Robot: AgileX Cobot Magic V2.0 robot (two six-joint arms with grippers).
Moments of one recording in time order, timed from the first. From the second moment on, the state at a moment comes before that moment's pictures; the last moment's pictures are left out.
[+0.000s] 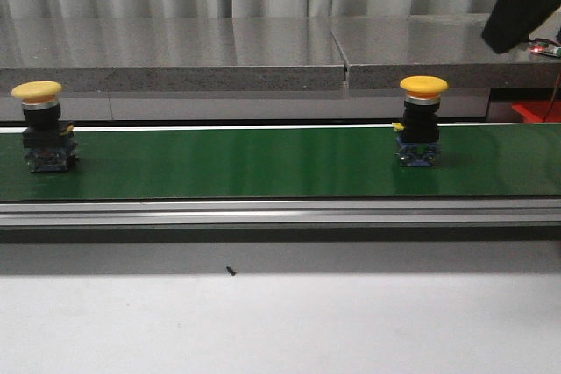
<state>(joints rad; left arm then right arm) -0.02 0.50 -0.53 -0.41 0.51 0.32 0.06 1.38 -1.11 0.37 0.84 -0.40</state>
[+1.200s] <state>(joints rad) -0.02 0.50 -0.53 -0.41 0.51 0.32 0.09 1.58 -1.25 0.29 0.88 -0.39</state>
